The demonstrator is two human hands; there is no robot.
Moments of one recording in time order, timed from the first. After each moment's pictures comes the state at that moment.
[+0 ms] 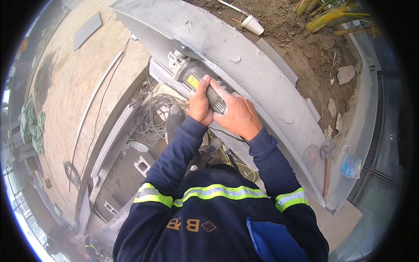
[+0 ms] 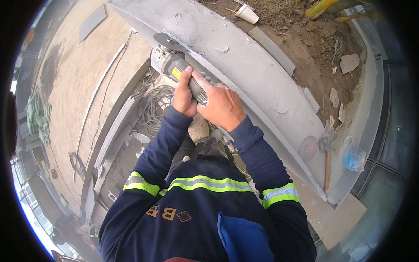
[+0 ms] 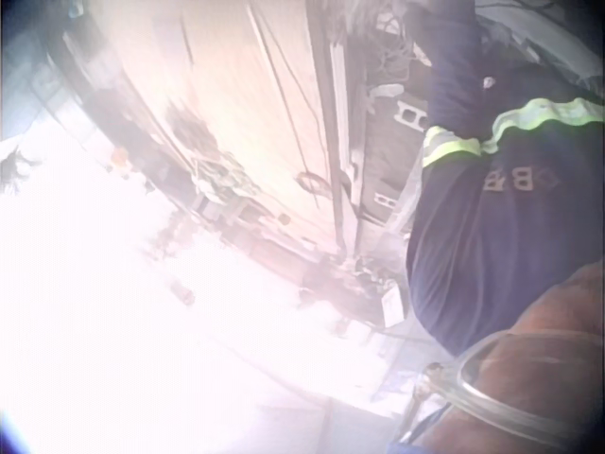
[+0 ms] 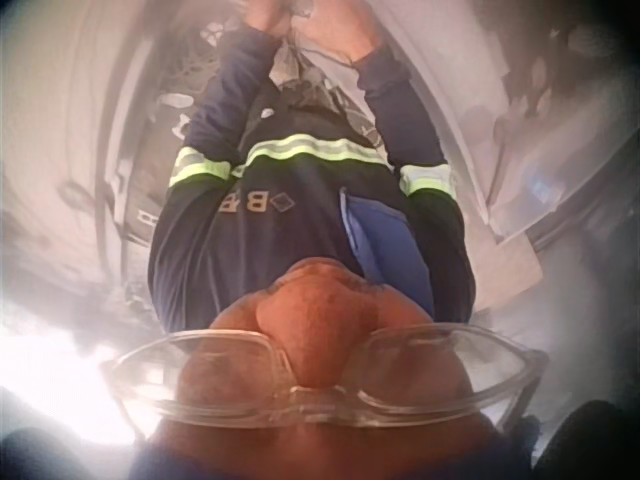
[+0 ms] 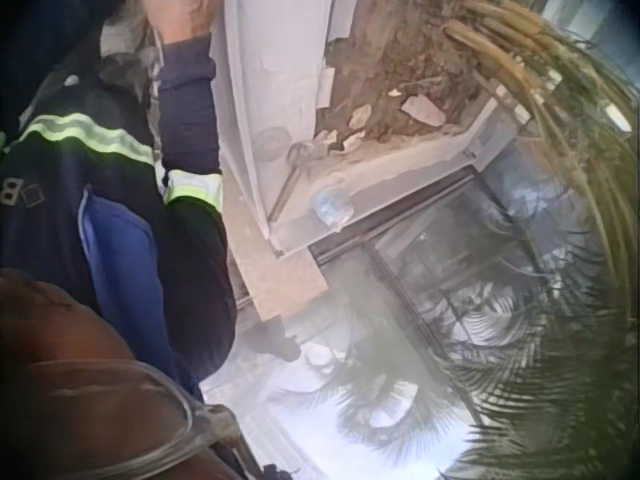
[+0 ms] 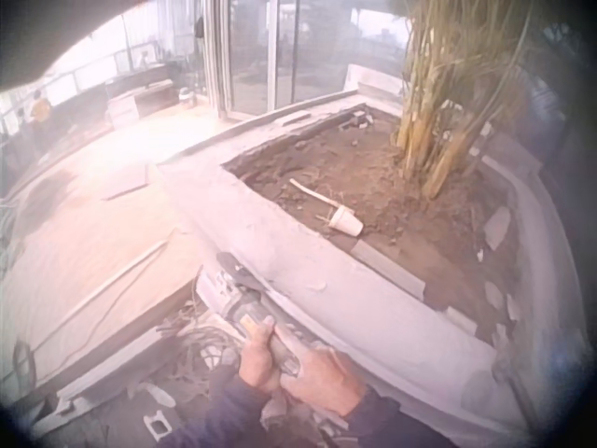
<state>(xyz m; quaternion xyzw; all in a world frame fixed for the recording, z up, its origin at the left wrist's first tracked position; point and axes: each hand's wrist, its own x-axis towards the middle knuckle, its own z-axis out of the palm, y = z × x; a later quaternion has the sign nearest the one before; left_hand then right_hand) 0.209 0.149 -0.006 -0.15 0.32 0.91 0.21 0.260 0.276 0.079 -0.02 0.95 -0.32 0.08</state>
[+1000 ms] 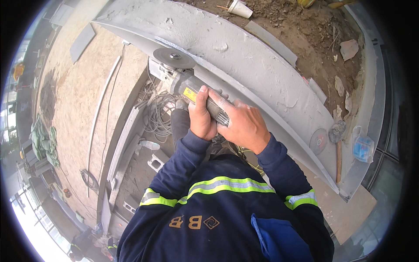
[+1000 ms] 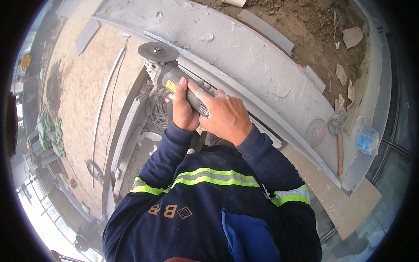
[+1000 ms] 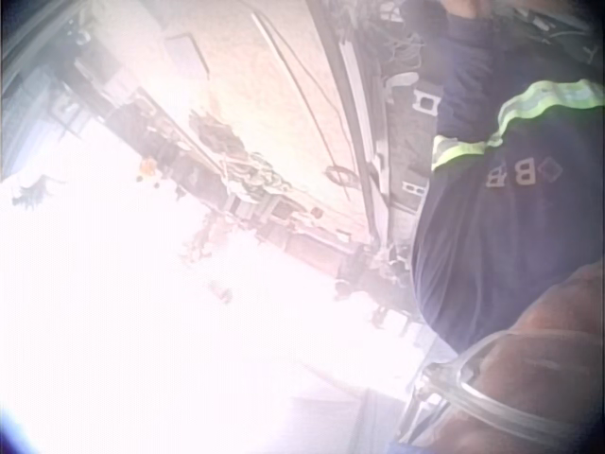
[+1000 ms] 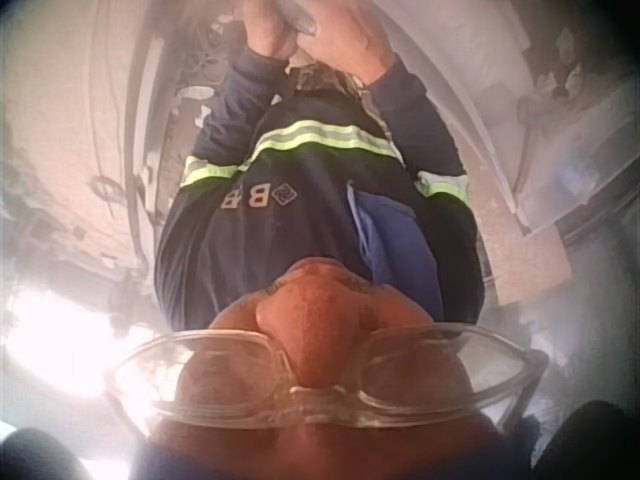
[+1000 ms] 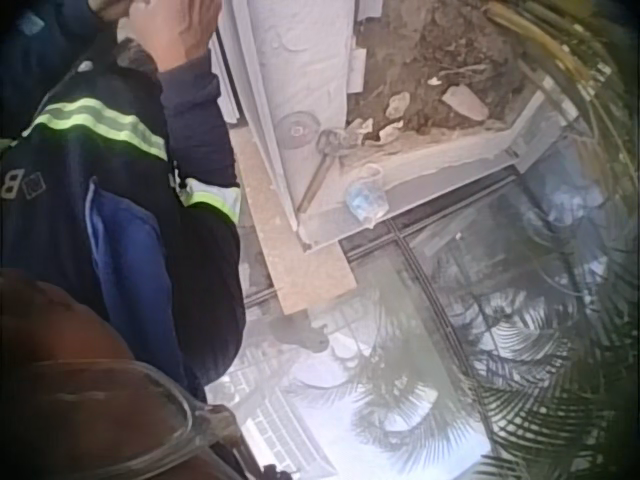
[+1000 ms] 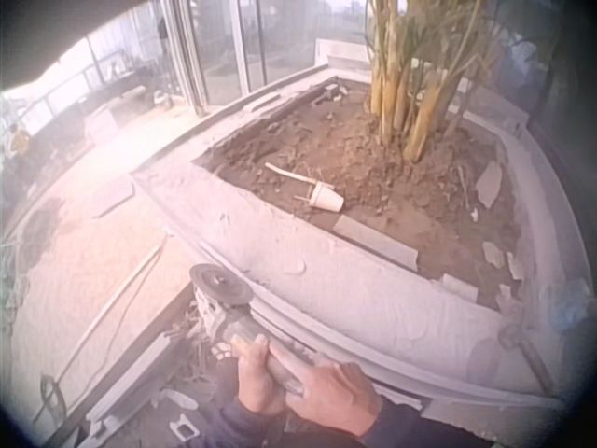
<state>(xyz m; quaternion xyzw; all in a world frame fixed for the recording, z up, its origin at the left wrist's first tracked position) 0.262 0.162 0.025 -0.16 0.32 0.91 0.21 0.306 0.294 0.099 -0.01 0.95 -0.30 0.13</state>
